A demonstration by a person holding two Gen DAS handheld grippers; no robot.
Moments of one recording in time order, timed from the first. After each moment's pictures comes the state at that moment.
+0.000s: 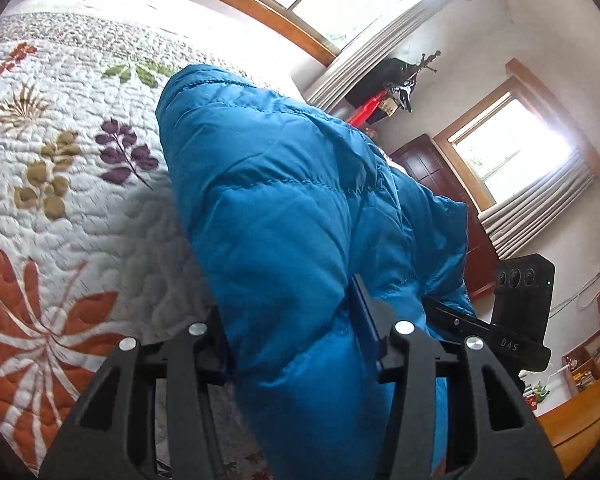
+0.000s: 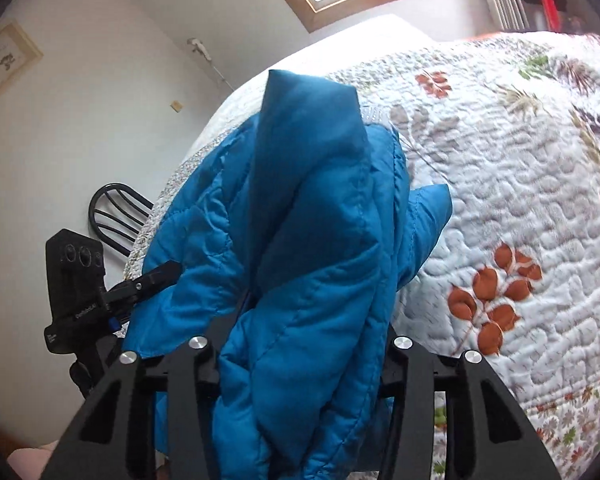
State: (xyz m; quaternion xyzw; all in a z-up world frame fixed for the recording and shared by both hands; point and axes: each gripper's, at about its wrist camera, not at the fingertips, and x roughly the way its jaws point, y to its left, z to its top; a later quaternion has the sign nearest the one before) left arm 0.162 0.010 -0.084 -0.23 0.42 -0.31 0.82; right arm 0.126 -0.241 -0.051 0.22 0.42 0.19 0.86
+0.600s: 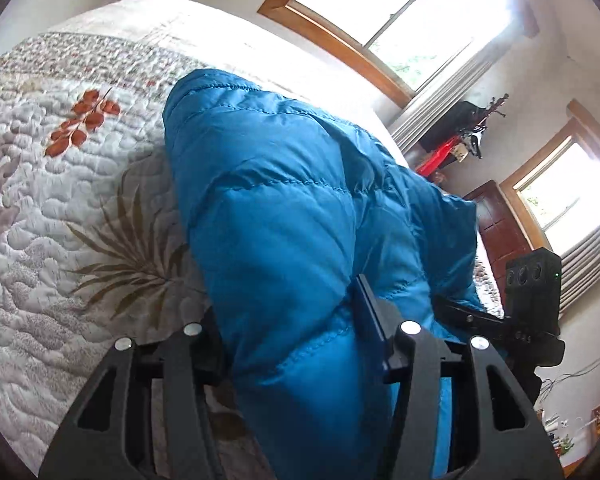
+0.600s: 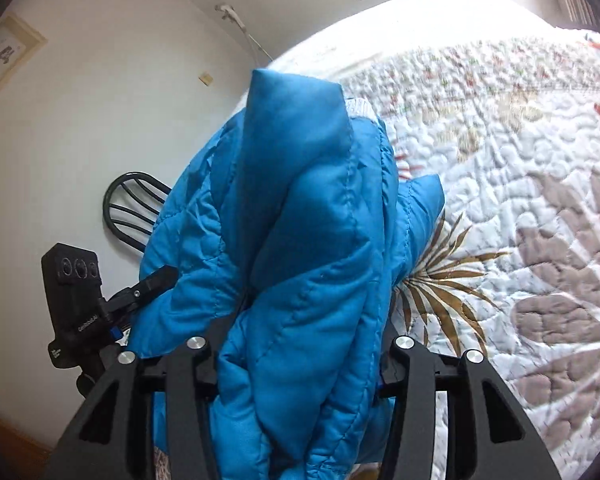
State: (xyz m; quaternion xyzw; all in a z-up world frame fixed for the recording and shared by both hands) left arm 0.308 0.143 -0.109 -0.23 0.42 -0.19 0.86; right arm 0.341 -0.142 -0.102 0.25 0.46 0.27 0.81
